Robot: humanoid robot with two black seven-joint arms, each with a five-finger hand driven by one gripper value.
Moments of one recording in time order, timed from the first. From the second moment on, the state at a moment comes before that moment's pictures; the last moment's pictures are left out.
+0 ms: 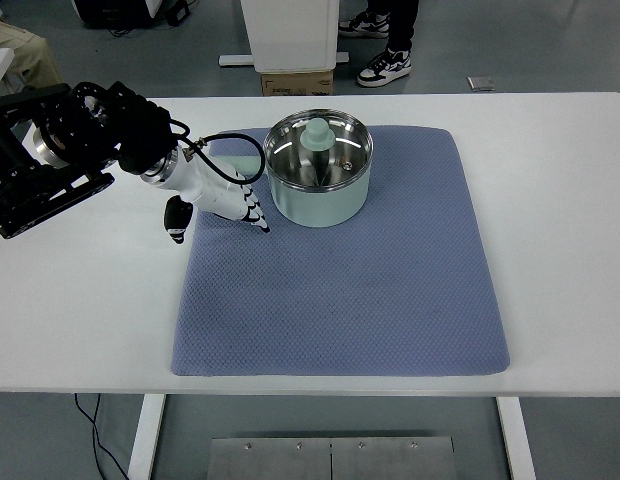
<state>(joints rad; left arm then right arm) -1.36 0.44 -0.02 -1.02 2.14 -0.38 -0.61 0.03 0.00 0.56 0.09 -0.45 0.03 0.06</state>
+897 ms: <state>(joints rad) -1.33 0.41 -0.06 -1.13 1.68 -0.40 -0.61 0.03 0.00 0.56 0.09 -0.45 0.03 0.06</state>
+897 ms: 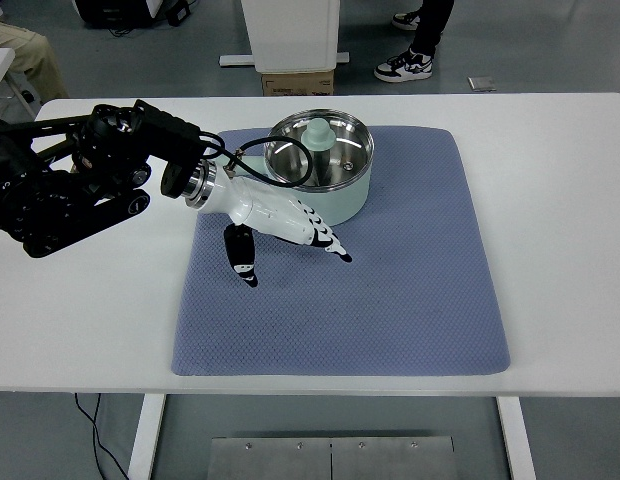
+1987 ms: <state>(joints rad) -1.29 0.40 -0.16 -1.04 0.82 -0.33 -0.61 0.03 0.00 0.56 0.09 -0.45 0.03 0.06</state>
